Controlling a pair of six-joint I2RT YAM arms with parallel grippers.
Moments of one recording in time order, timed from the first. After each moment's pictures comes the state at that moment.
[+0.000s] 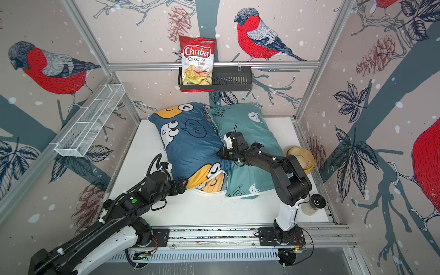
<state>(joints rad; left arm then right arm) -0.64 0.72 0.44 -0.44 -0.07 -0.66 0.56 1.81 1.10 -0.06 -0.37 0.46</state>
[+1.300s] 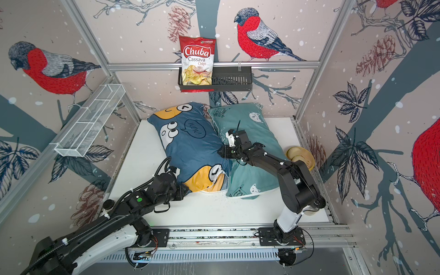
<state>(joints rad) -0.73 0.79 0.44 -0.42 0.05 -0.76 0.56 1.64 1.07 -0.12 -0.36 0.42</state>
